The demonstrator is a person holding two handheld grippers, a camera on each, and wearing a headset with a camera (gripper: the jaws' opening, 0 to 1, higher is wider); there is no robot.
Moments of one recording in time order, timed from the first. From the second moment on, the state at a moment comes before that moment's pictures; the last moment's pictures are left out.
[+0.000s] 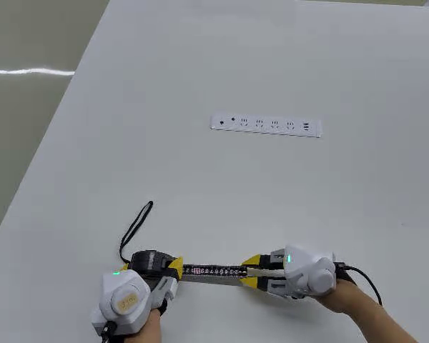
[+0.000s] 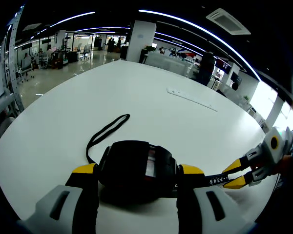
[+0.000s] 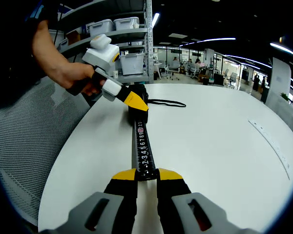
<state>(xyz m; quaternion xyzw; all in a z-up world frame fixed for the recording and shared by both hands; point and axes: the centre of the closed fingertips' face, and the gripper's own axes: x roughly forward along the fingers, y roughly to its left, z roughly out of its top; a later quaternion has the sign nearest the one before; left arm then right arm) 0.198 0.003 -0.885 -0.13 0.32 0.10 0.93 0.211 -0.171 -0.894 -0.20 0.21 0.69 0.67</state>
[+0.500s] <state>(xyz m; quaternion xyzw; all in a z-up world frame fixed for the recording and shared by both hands) 0.198 0.004 -0.885 -0.14 0.32 0.10 0.93 0.210 -0.161 -0.896 -0.20 0.21 0.69 0.66</state>
